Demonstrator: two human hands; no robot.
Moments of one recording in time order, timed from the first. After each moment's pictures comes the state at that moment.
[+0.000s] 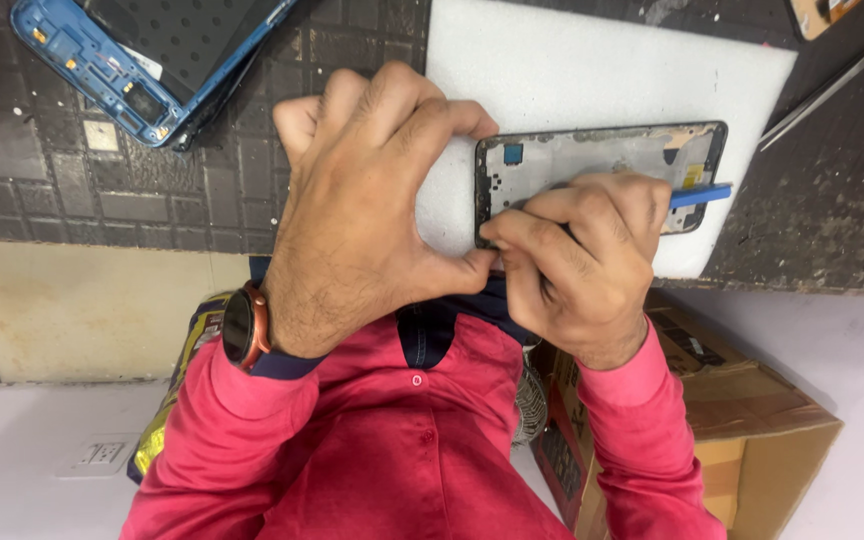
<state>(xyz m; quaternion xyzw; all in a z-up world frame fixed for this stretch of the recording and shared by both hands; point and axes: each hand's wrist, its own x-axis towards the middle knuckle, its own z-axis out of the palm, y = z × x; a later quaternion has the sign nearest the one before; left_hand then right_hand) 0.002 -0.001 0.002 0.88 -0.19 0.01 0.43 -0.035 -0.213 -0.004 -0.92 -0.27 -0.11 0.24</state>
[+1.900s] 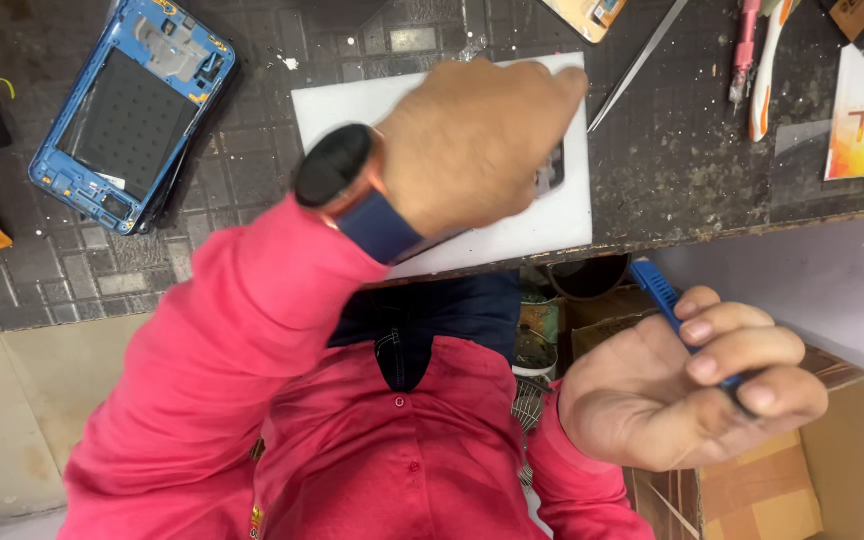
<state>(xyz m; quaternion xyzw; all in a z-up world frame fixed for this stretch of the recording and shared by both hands) 0.076 -0.129 0.045 0.83 -0.48 -0.06 0.28 -0.118 -0.239 0.020 -0.61 0.04 -0.54 0.58</state>
